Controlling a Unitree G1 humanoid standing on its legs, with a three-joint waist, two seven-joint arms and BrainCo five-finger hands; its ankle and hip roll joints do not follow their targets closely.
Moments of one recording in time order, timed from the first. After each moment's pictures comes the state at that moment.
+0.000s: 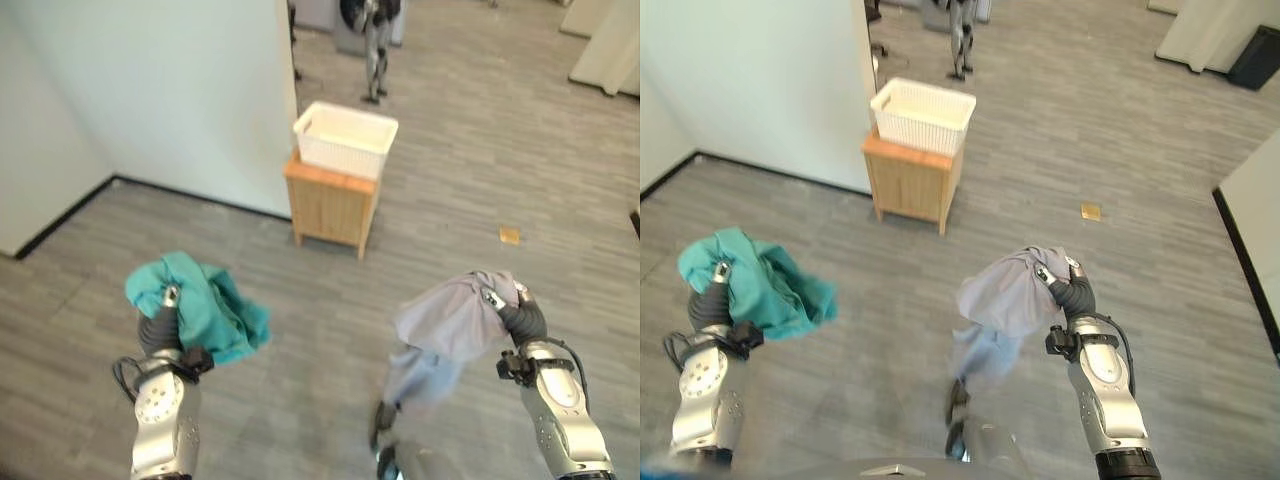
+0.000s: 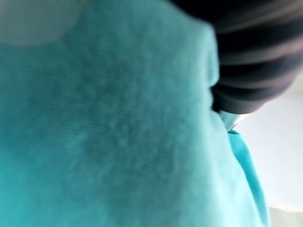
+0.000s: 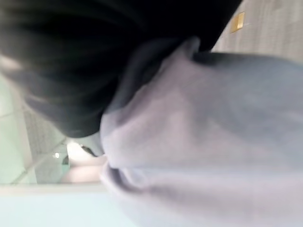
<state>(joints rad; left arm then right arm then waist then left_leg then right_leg) 0.12 0.24 0.25 0.08 -0.43 -0.16 0.18 0.08 -0.32 -0.03 0.02 0.39 -0.08 -0.01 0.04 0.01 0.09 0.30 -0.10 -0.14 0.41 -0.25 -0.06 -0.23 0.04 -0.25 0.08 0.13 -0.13</state>
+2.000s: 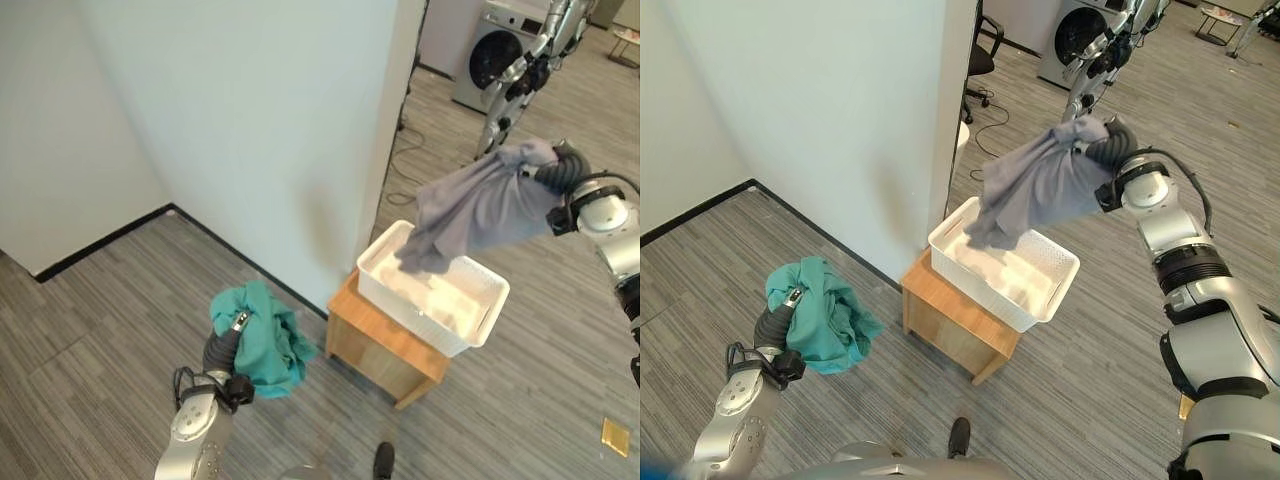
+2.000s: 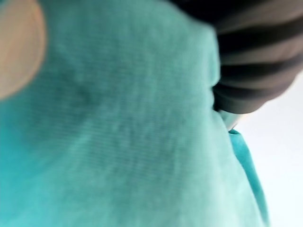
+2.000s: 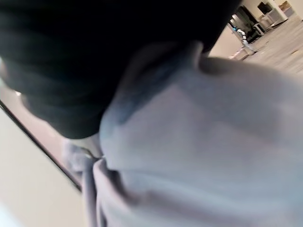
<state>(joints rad) 0.20 0.40 -0.03 0.06 -0.55 -0.12 0.05 -0.97 -0.77 0.55 0.91 0.24 -0.02 -0.04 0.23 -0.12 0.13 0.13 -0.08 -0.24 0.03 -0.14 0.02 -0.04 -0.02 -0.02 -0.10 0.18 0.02</state>
